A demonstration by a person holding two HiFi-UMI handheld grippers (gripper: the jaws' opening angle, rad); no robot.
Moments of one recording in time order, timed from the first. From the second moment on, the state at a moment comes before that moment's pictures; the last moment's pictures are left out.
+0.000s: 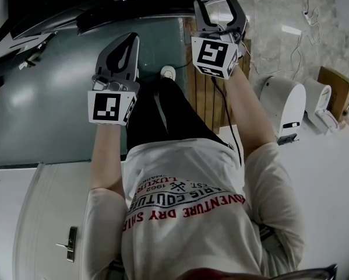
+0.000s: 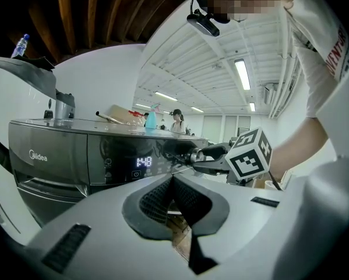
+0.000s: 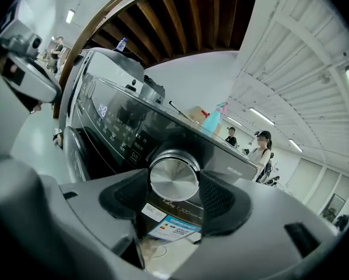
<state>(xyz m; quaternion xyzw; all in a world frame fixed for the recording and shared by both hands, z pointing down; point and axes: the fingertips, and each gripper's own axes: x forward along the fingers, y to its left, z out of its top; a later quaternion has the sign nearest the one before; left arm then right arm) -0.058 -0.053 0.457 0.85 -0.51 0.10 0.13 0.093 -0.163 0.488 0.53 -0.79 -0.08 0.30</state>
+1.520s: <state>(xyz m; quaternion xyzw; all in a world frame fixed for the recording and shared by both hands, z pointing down) -0.037 -0.055 0.451 0.86 -0.49 0.12 0.11 0.095 -0.162 0.485 0.52 -0.80 -0.03 0.30</state>
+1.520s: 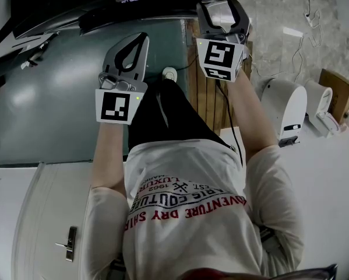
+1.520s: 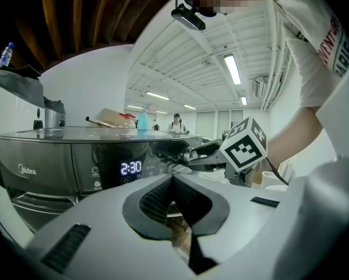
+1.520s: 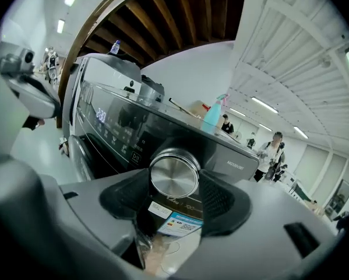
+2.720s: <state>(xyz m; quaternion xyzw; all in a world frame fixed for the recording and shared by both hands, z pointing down) -0.052 -0.042 0.402 0.85 -0.50 0.12 0.07 0.092 -0.110 0.422 0.50 -0.85 0.06 0.17</state>
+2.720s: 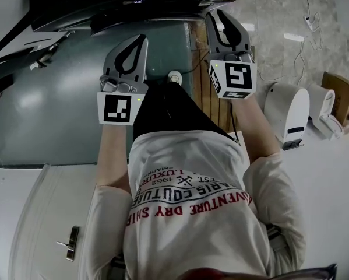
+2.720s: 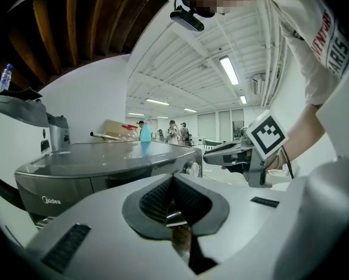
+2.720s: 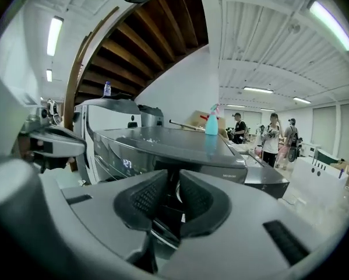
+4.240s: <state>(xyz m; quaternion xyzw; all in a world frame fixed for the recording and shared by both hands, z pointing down) -0.089 0.044 0.269 0.84 -0.53 0.09 0.00 0.059 0.008 0.287 0.44 -0.89 0.01 0.09</state>
